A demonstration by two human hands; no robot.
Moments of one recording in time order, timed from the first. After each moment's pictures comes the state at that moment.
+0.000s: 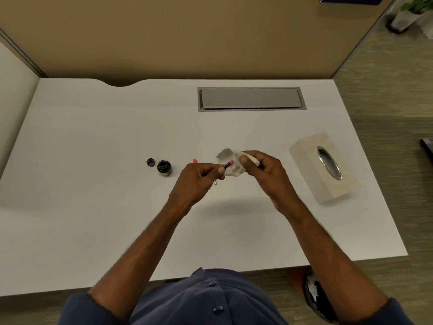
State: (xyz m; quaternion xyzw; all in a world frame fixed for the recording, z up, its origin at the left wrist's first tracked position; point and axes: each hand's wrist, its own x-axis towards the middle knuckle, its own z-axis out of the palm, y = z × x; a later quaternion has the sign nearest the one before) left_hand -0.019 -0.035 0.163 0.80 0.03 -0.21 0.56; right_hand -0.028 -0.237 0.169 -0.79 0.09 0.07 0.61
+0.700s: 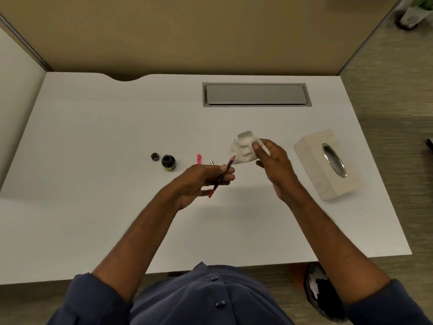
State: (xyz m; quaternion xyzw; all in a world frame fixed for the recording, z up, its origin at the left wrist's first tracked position) left_hand -0.015 -0.024 0.169 0.62 0.11 -0.42 0.65; right_hand -0.015 -0.239 0.164 -0.78 0.14 0.07 0.61
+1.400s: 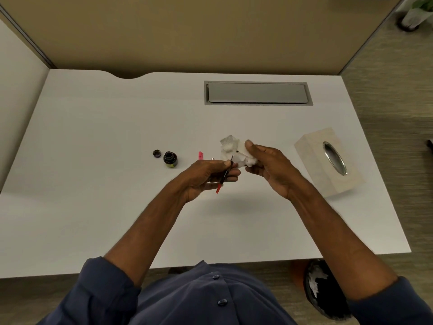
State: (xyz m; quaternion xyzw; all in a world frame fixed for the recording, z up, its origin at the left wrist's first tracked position) left_hand -0.012 -0.032 0.156 0.57 0.13 -0.42 0.70; right_hand -0.020 -0.235 0.177 -0.67 0.14 0.21 0.70
